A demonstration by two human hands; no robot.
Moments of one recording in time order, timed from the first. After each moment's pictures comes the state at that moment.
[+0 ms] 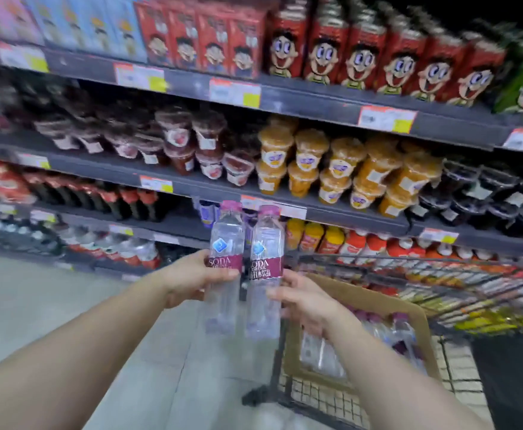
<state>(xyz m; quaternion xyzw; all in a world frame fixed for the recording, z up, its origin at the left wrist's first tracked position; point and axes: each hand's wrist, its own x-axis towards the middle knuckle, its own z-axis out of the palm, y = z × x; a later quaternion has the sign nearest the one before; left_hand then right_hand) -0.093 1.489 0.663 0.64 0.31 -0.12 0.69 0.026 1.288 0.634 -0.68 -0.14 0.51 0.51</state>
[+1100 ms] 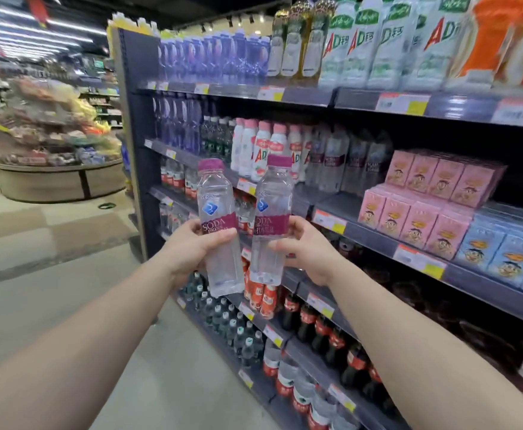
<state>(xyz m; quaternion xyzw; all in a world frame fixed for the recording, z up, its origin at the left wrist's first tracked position) -0.471 1.992 0.852 0.55 0.41 0.44 0.57 -0.248 1.946 0.853 -0.54 -0.54 0.42 0.50</state>
